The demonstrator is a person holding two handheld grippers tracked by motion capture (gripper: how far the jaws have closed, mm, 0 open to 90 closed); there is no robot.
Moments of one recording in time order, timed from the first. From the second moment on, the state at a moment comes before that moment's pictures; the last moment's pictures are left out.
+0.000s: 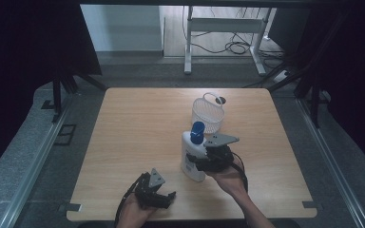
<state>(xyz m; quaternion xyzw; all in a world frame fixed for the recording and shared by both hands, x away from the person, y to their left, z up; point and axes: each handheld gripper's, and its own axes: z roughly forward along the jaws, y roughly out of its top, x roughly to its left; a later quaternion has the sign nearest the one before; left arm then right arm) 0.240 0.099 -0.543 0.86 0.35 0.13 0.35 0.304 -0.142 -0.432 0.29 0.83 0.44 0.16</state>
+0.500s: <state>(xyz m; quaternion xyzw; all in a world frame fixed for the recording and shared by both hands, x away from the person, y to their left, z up) 0.241 0.099 -0.543 0.86 0.35 0.13 0.35 0.313 -0.151 -0.416 0.29 0.83 0.46 0.15</state>
